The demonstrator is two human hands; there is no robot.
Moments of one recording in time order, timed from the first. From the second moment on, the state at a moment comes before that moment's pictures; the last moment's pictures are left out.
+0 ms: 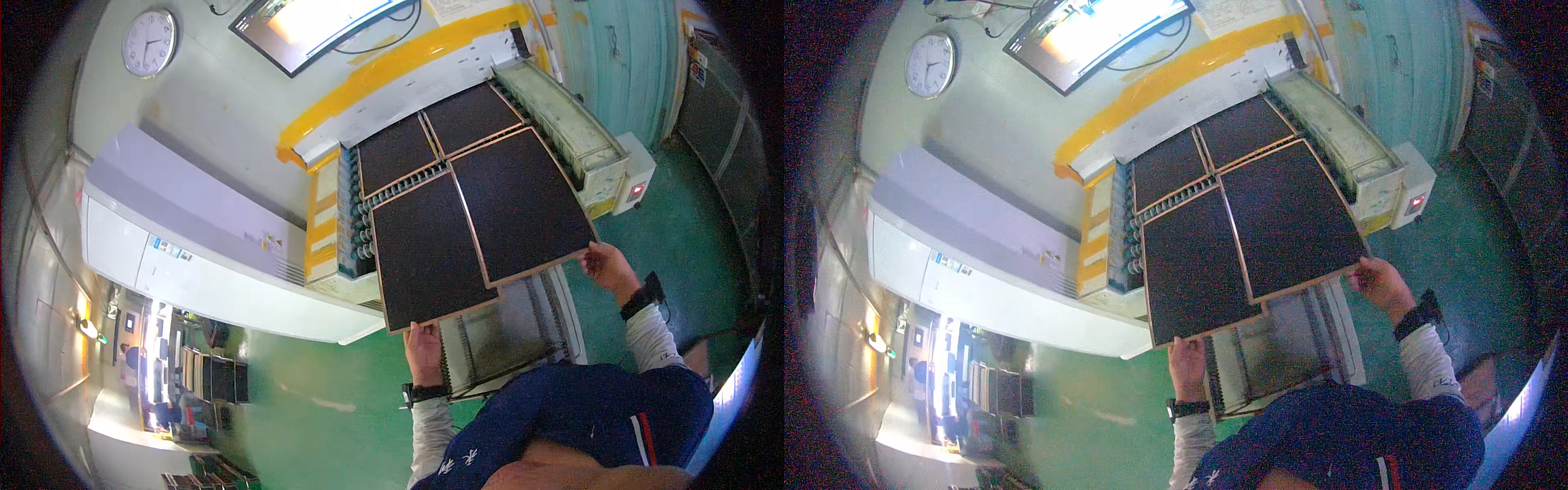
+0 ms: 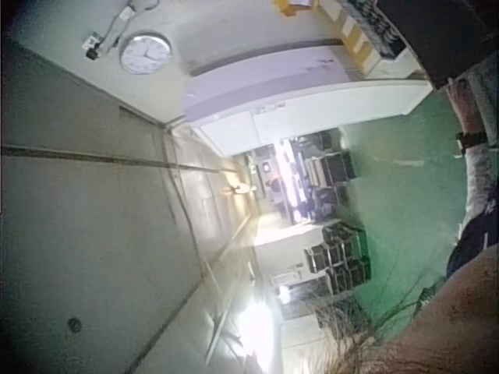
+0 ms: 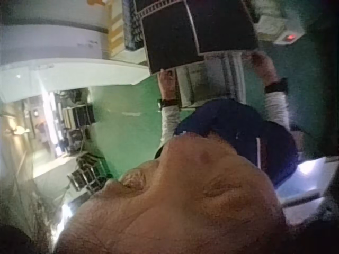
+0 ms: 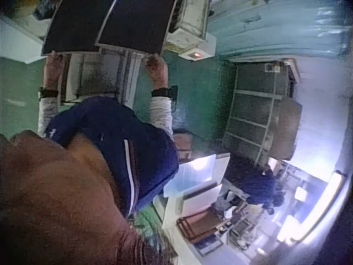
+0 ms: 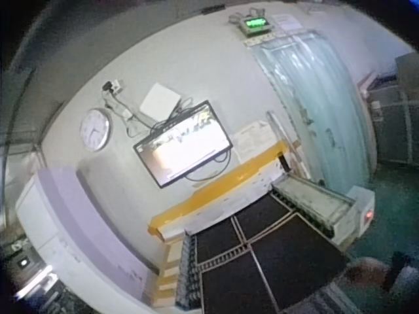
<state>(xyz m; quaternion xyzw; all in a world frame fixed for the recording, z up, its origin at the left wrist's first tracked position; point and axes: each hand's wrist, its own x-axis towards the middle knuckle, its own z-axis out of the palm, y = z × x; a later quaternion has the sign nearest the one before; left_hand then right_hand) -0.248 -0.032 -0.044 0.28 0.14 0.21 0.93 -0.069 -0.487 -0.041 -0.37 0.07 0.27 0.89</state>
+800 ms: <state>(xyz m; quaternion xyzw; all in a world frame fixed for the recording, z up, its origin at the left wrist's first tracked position) -0.225 -0.003 -0.054 0.31 0.15 0.22 0.91 -0.066 -0.445 -0.024 -0.43 0.07 0.20 0.88</state>
